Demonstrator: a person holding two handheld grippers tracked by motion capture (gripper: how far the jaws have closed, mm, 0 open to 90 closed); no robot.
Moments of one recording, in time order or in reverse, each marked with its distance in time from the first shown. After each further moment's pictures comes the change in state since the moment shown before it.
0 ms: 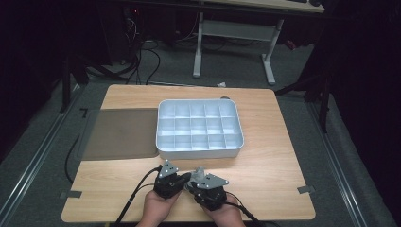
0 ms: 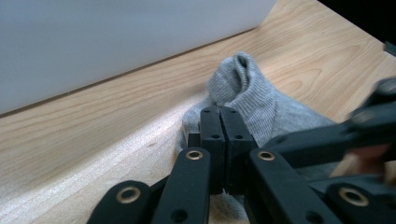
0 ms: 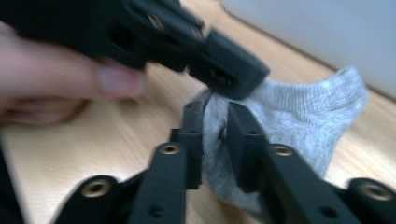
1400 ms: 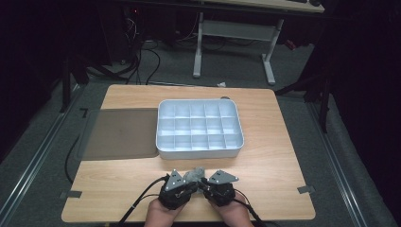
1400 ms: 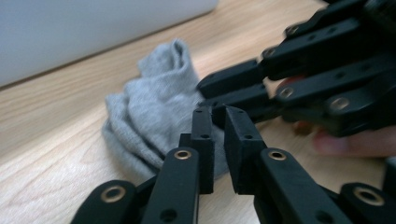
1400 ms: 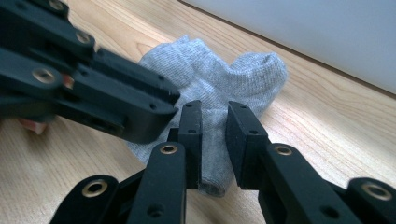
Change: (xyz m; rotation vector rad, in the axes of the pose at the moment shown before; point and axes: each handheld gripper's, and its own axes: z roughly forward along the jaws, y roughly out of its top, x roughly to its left) left arm -0.032 -0.012 -0.004 0.022 -0.024 0.110; right arm -0.025 -0.013 -0.003 0.037 -0.080 0.068
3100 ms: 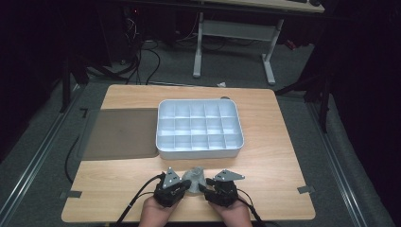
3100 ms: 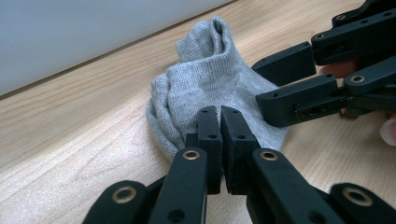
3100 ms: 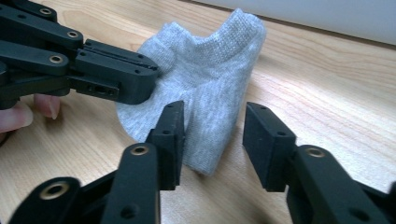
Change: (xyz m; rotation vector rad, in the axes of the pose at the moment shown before) left arm 0.014 -0.002 -0.005 0.031 0.058 0.016; right arm -0.006 -0.006 -0.005 0.026 0.038 0.179
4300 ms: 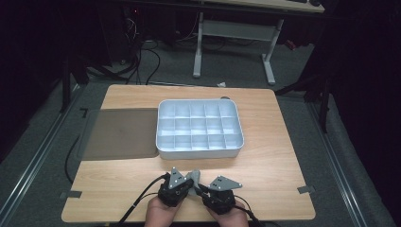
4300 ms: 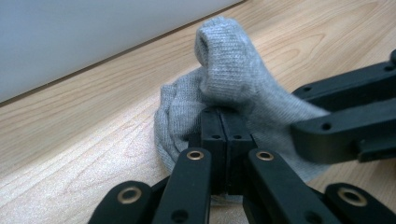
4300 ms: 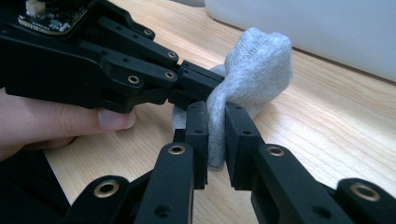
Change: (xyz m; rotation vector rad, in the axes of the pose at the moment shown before) left arm -0.010 0.005 0.009 0.002 0.053 0.000; right arm 0.028 0.002 -0.015 -0.062 0.046 -0.121
